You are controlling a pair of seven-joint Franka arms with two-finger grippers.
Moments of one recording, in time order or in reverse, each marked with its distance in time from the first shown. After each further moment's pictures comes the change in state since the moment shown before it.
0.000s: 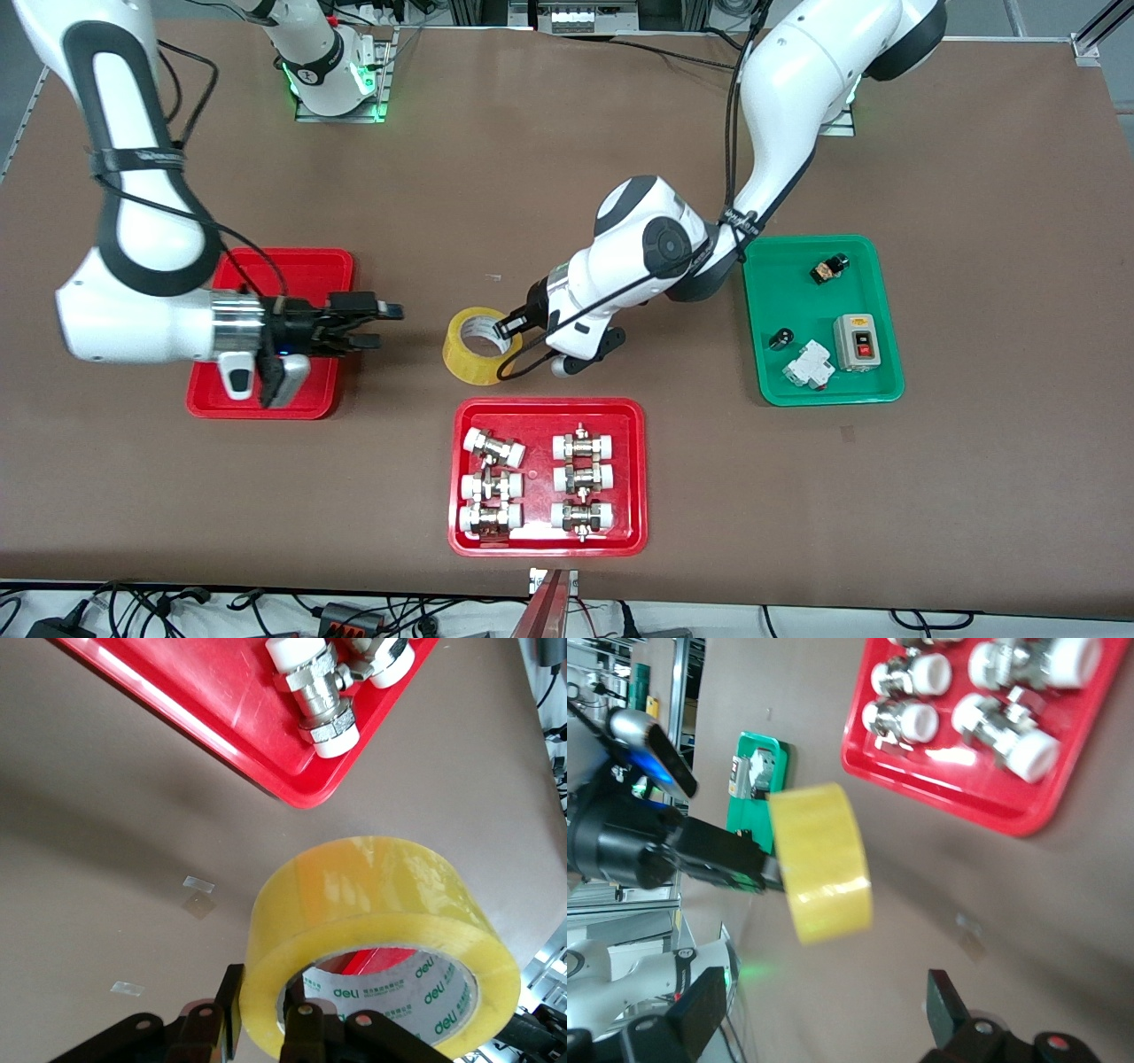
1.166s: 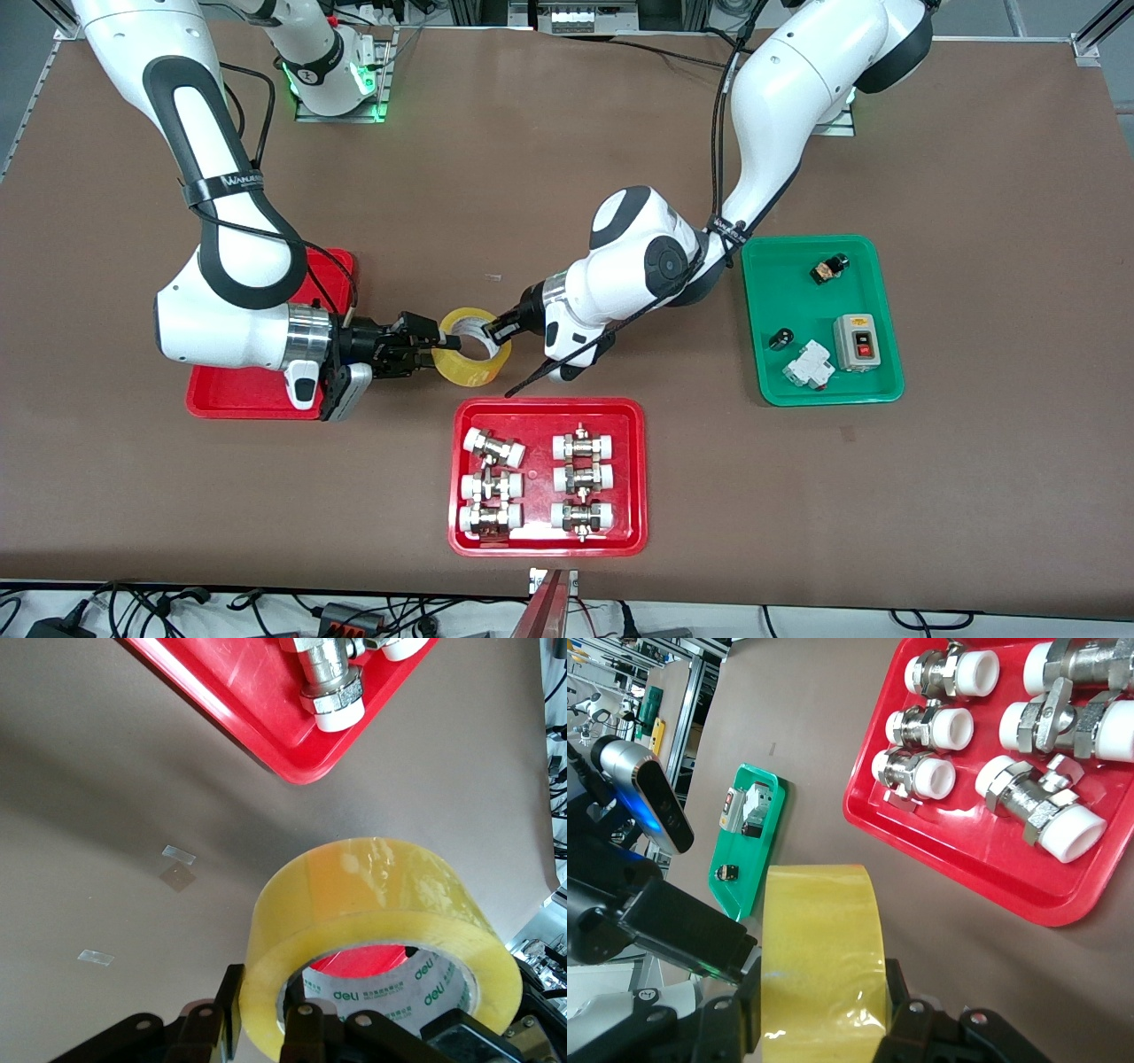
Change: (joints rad) left arm -0.010 0.025 0.002 0.031 -0.095 0.000 0.002; right arm 0.083 0.062 0.001 -0.003 0.089 0.181 -0.115
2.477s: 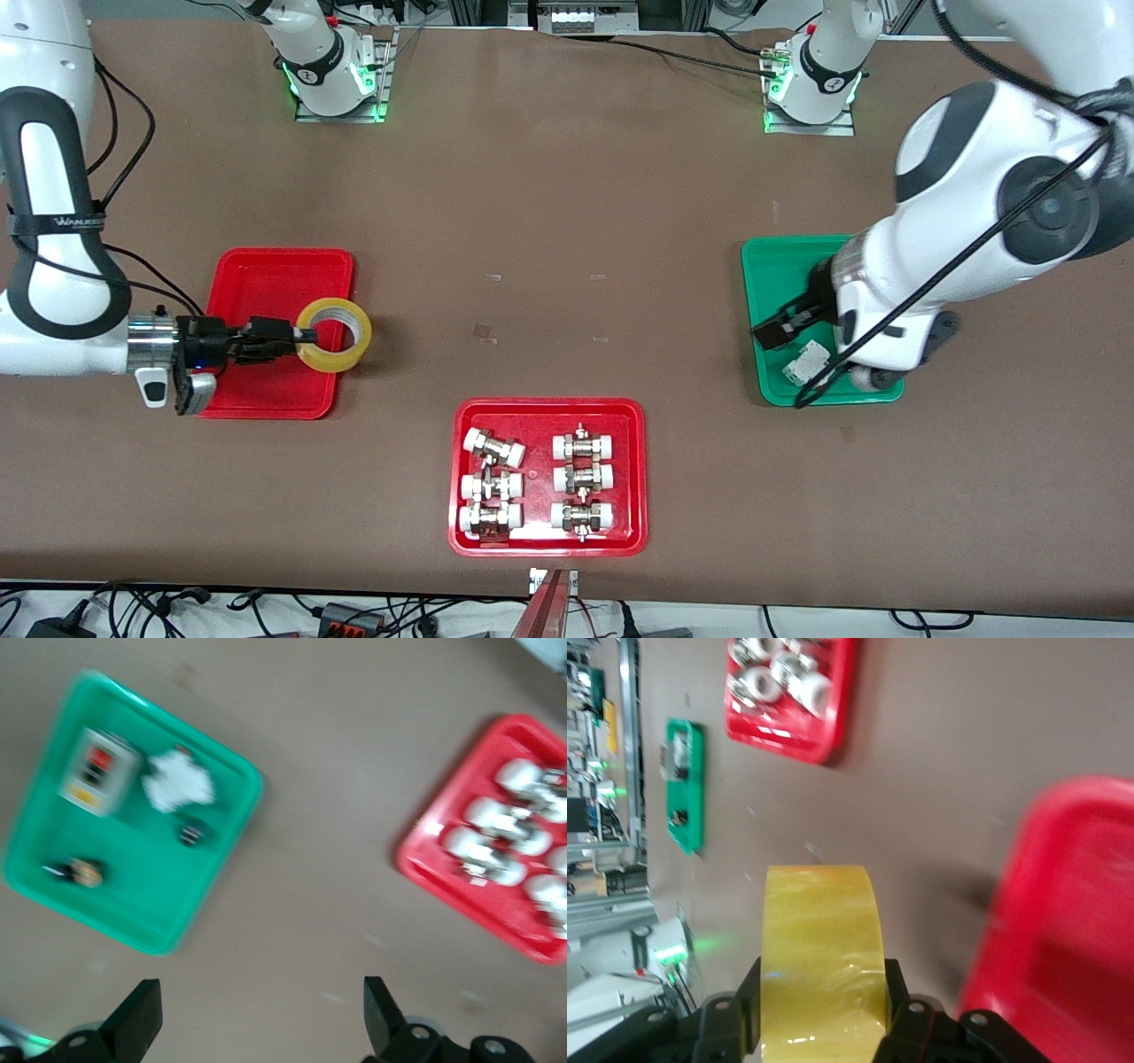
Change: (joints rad) left arm 0.442 -0.407 0.013 0.056 0.466 -0.963 0.193; right arm -0.378 0.042 -0.035 -0.014 -0.266 -0.341 -0.042
